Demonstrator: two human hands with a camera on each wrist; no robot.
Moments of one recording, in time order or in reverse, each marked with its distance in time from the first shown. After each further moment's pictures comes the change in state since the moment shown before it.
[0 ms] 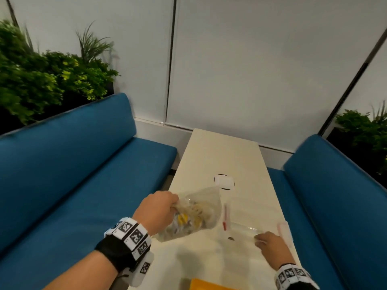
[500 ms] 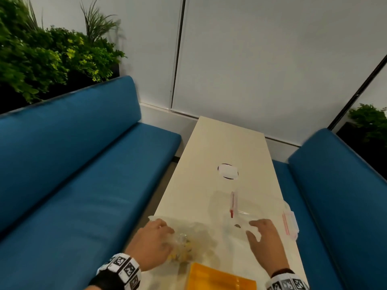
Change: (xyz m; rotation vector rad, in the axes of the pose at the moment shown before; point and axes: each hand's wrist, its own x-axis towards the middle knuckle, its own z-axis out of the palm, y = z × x) left_hand -0.063 -0.066 0.134 -0.137 -0.167 -0.047; right_hand -0.041 -0.040 0.014 0.129 0.233 -0.133
